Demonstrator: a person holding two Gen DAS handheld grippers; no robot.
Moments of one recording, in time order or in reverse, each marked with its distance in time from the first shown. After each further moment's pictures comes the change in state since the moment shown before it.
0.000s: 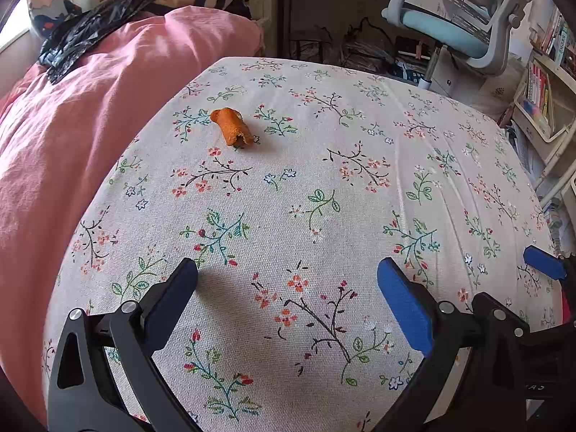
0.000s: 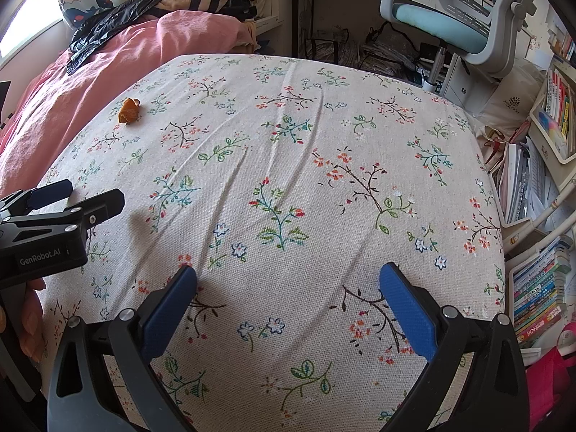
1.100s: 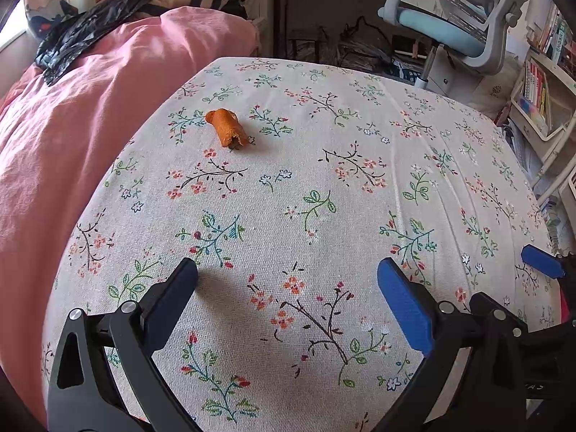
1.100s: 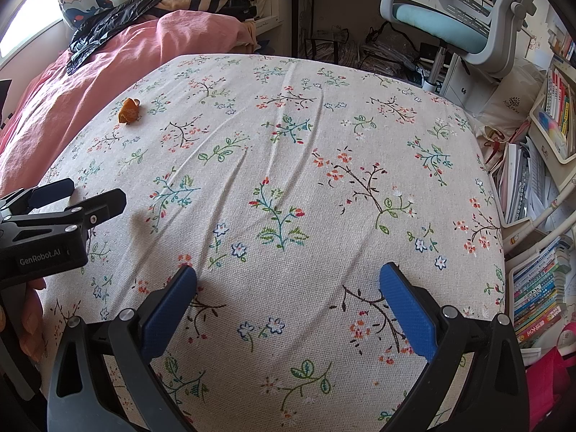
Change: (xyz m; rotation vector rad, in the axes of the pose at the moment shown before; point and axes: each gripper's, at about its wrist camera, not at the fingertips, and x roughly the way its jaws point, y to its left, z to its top) left arm 0.001 -0.002 0.001 0.010 0.002 -0.015; right arm 0.000 0.000 0.000 0.000 0.000 0.000
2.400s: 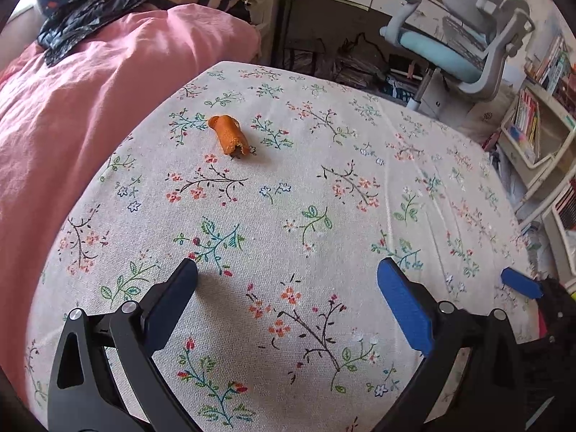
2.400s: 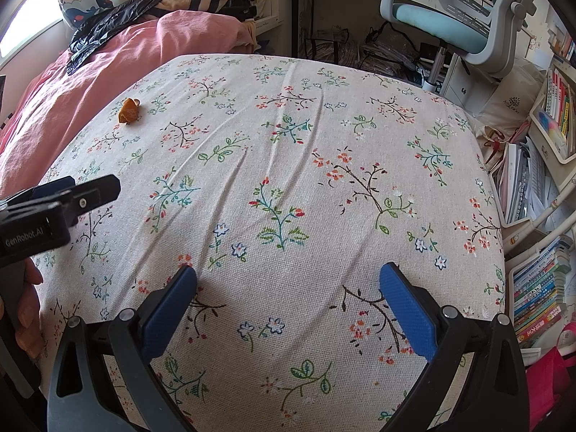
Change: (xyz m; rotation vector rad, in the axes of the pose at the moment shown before) left arm -0.004 0.018 0.005 -0.112 -0.047 -0.115; right arm 0.000 -0.001 0.000 0.000 0.000 0.000
